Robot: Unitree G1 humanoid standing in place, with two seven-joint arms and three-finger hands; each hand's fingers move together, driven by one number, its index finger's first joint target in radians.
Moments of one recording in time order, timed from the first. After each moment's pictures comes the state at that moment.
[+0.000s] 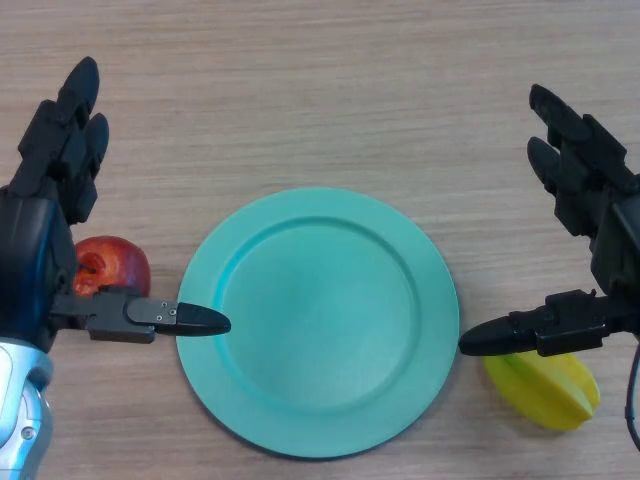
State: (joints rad) left arm 0.00 0.24 0.13 -0.53 -0.07 0.24 -0.08; right arm -0.04 -0.23 -0.04 -0.57 -0.02 0.39 0.22
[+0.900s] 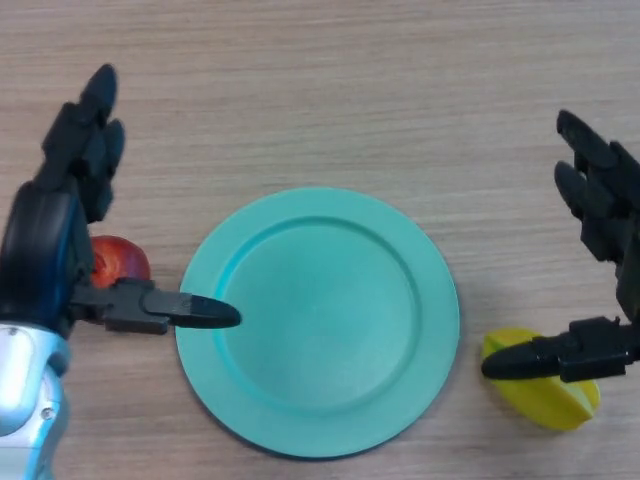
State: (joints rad) left arm -0.06 0.24 0.07 -0.42 -0.05 0.24 -0.08; right arm 0.07 -0.23 -0.08 -0.57 -0.08 0.31 0.23
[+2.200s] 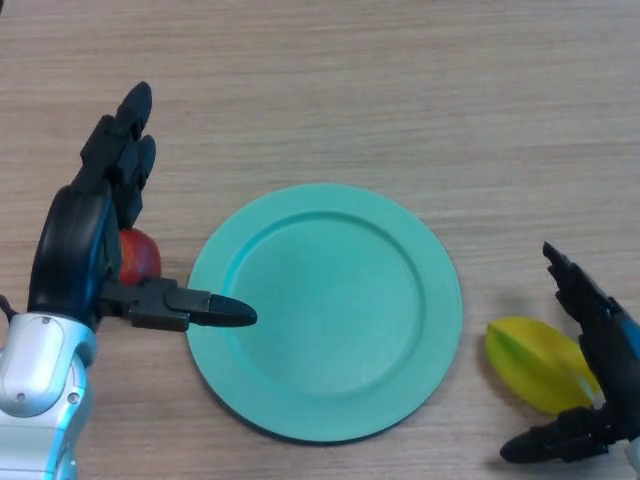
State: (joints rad) left arm -0.10 0.24 0.05 -0.28 -0.06 0.19 -0.07; right arm 0.15 -0.23 0.00 -0.16 -0.55 0.07 0.08
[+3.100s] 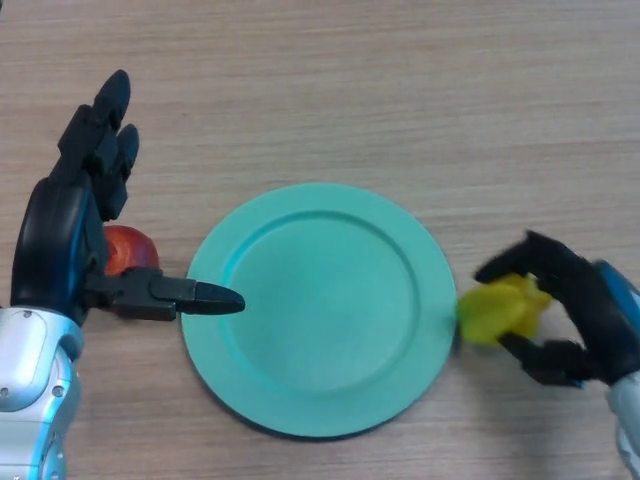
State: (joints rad) left arm -0.12 0.25 0.08 -0.29 -0.11 0.19 -0.07; right arm -0.01 -0.23 0.06 -0.21 -0.54 0.15 0.13
